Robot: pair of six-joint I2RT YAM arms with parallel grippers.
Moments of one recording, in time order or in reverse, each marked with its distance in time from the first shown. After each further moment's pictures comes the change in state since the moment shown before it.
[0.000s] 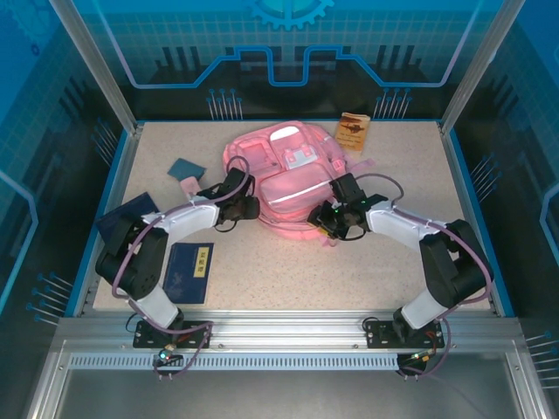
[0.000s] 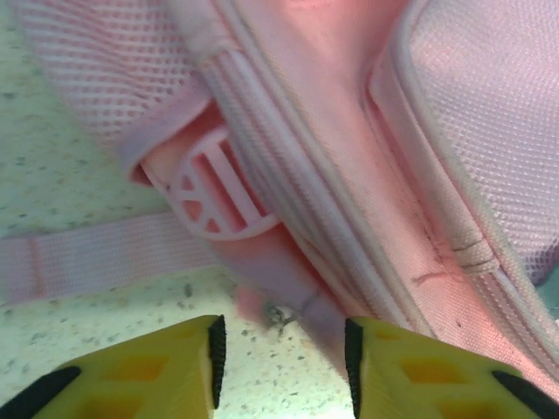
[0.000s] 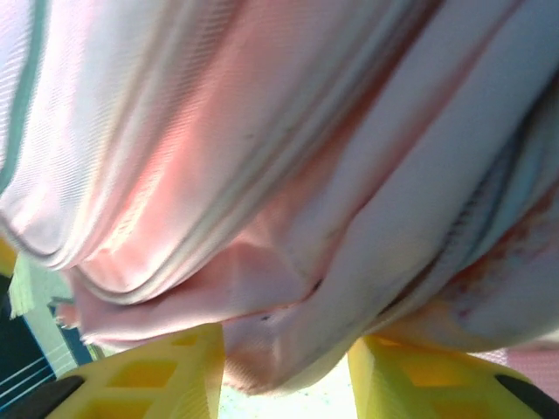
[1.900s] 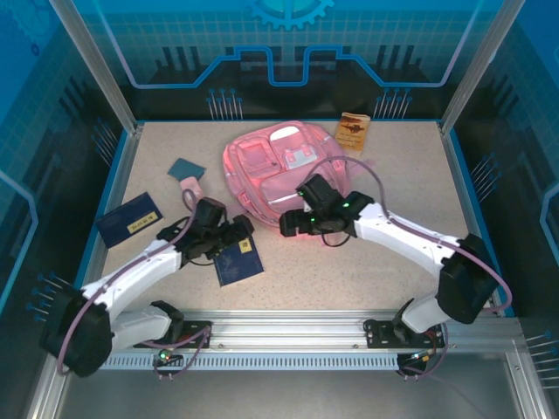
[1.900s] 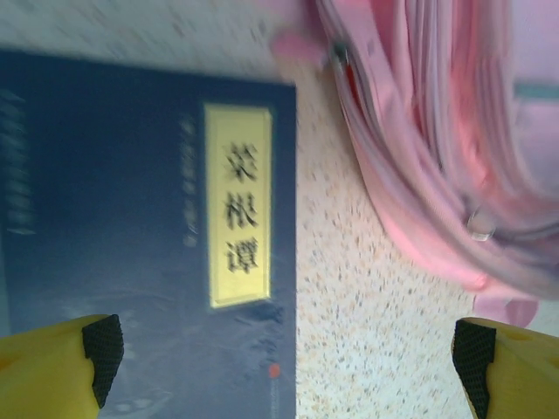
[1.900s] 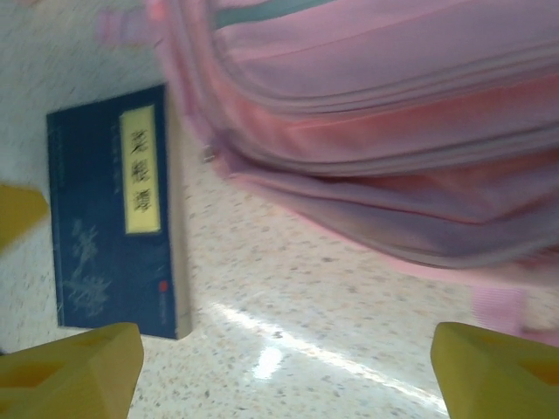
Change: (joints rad) left arm 0.009 -0.546 -0.348 -0.139 0.172 -0.494; right arm 0.314 -0.065 0.227 -0.262 0.279 -0.399
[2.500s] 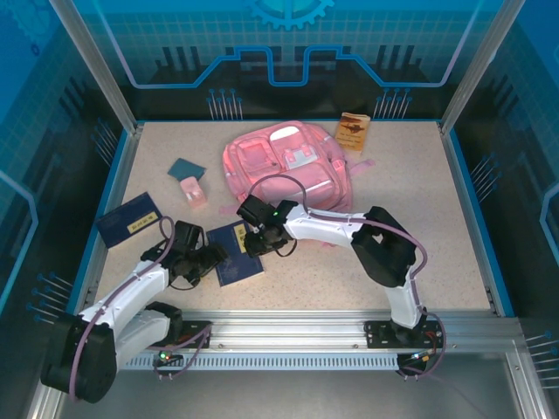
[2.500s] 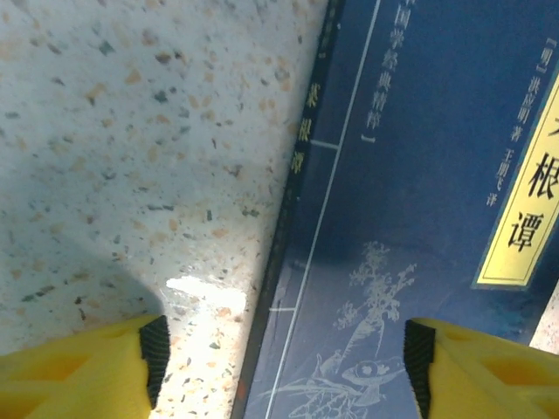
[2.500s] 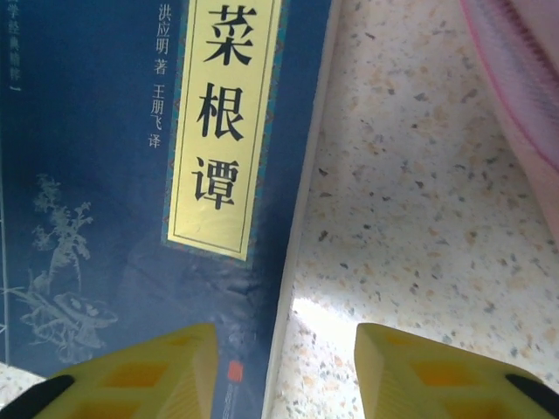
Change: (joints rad) left arm 0.193 -0.121 -0.248 -0.076 0.114 0.020; right arm 0.188 0.504 0.313 -0.017 0.003 -0.037
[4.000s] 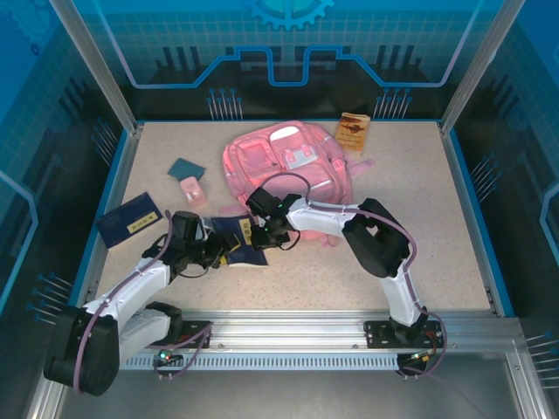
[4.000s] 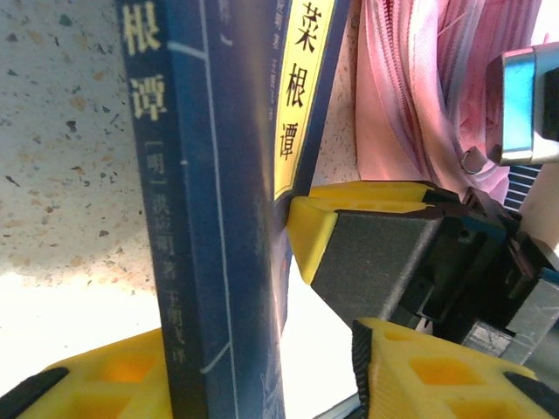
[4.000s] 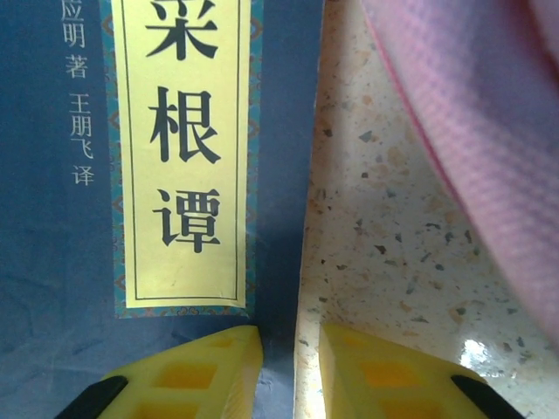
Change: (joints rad) left arm 0.019 0.048 0.002 0.307 0.347 -0.097; right arm -0.092 0.074 -0.007 0.064 -0.154 0.058
